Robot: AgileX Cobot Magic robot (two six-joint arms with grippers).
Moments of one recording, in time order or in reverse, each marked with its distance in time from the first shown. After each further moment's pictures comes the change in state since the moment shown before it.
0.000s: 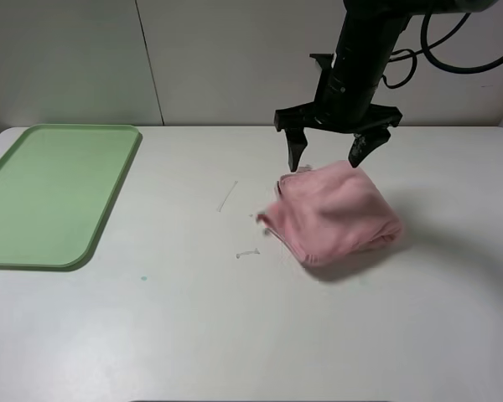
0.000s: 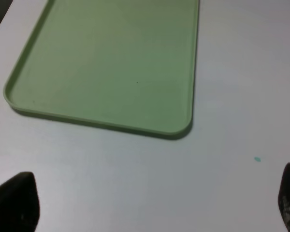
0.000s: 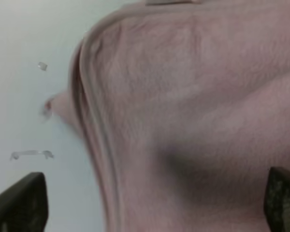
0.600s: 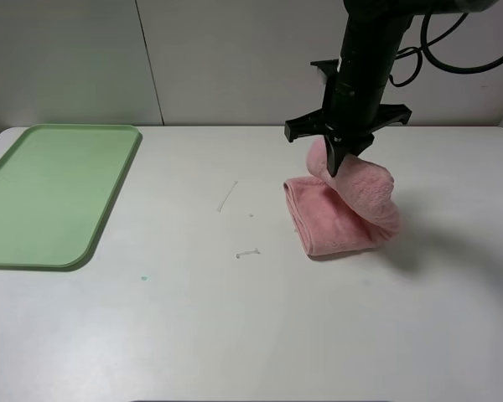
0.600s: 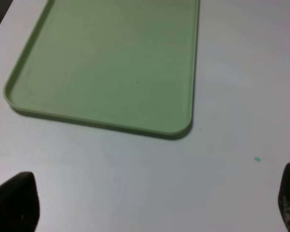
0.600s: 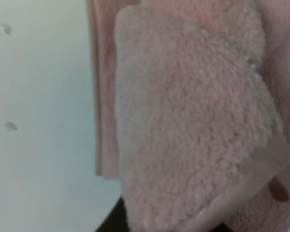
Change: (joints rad) left arm 0.000 0.000 0.000 0.000 0.000 0.000; right arm 0.000 0.000 0.000 -0.046 0.061 -0.063
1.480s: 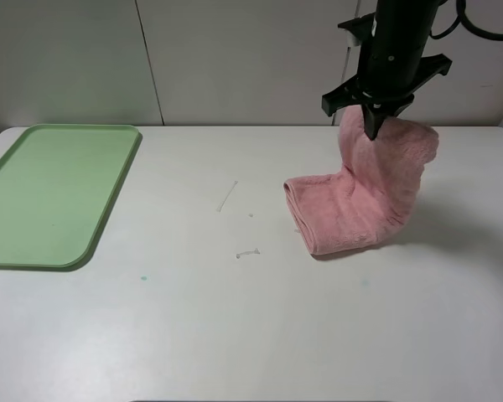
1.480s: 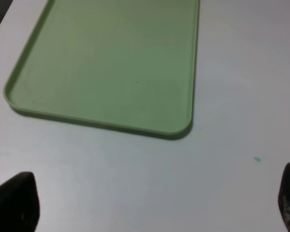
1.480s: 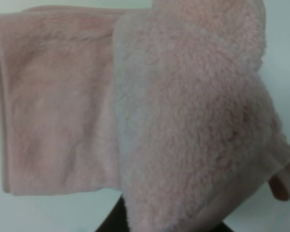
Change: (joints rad) left arm 0.000 0.000 0.000 0.000 0.000 0.000; right arm -0.035 -0.044 -0.061 -0.207 0.047 -0.086
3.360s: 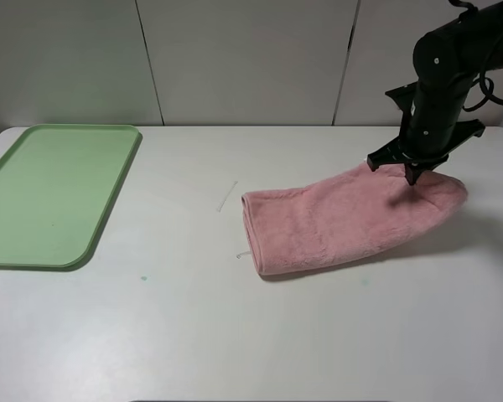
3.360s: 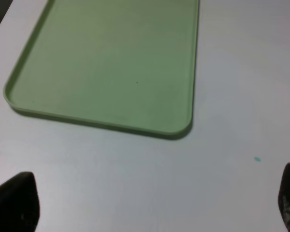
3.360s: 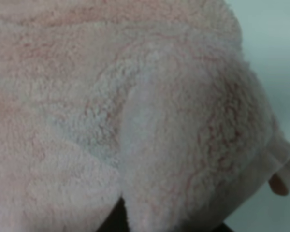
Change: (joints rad) left arm 0.000 0.000 0.000 0.000 0.000 0.000; right arm -0.212 0.041 0.308 -0.149 -0.348 0.092
